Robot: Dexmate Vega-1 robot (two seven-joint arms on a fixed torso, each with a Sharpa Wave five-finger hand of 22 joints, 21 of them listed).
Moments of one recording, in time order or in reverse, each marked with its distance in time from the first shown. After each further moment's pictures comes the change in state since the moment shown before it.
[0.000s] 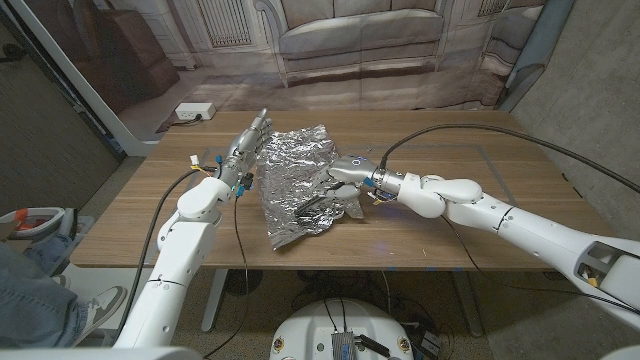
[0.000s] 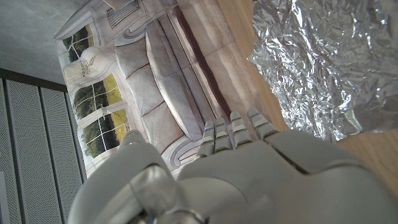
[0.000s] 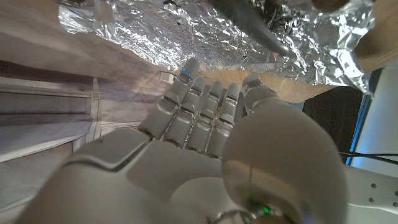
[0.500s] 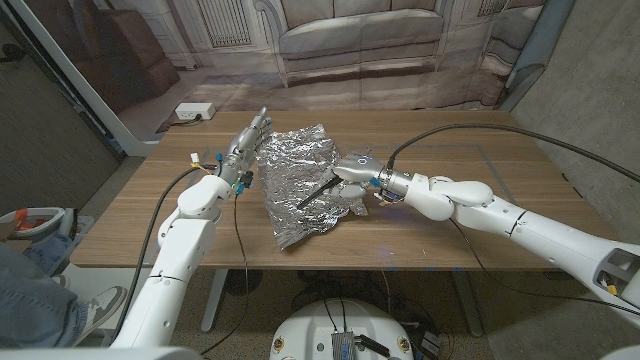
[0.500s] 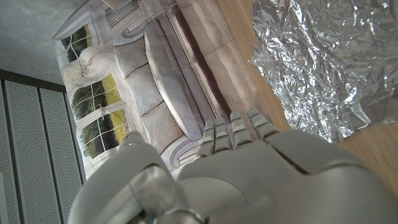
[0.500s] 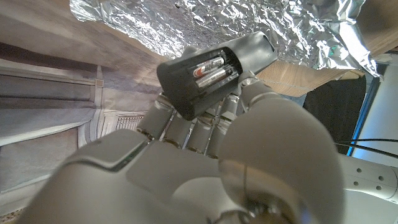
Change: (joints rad) left arm -0.016 0.005 0.002 0.018 0.000 0.000 -0.003; left_hand 0.007 -0.007 0.003 0.003 0.008 -0.009 0.002 0.000 0.000 0.000 0.000 0.000 0.000 0.000 0.000 0.000 0.000 0.000 0.000 0.000 0.000; right arm -0.035 -0.052 0.029 -0.080 0.000 -0.009 -0.029; right_hand 0.080 0.023 0.066 -0.009 -0.004 0.122 0.017 0.055 -0.006 0.159 -0.031 0.051 -0.003 0.202 -0.032 0.026 0.000 0.157 -0.033 0.050 0.014
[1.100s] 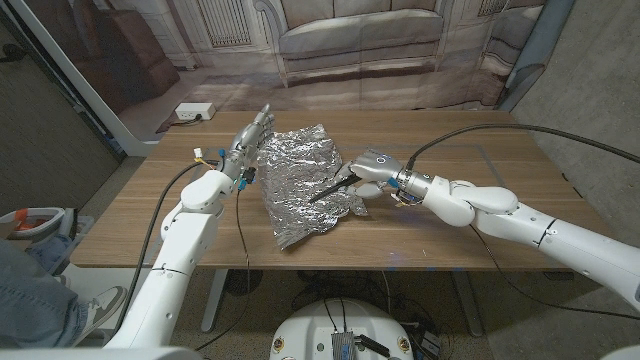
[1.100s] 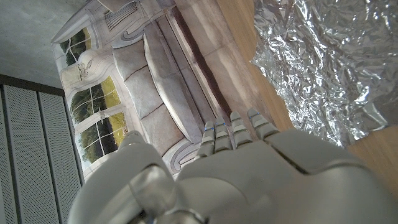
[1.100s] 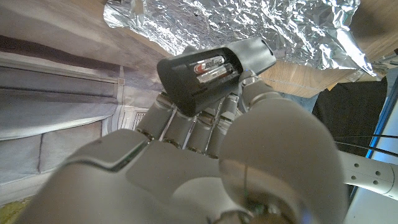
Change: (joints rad) left arm -0.036 0.009 0.017 0.023 0.006 0.010 0.001; left_hand -0.008 -0.005 0.000 0.000 0.000 0.000 0.000 0.000 0.000 0.000 0.000 0.000 0.000 -0.003 -0.003 0.000 0.000 0.000 0.000 0.000 0.000; right arm -0.086 -0.116 0.063 -0.128 0.029 -0.072 -0.025; right_hand 0.004 -0.006 0.012 -0.012 0.000 0.008 0.000 0.014 0.001 0.017 -0.008 0.016 0.000 0.014 -0.007 0.000 -0.005 0.015 -0.004 0.000 0.000
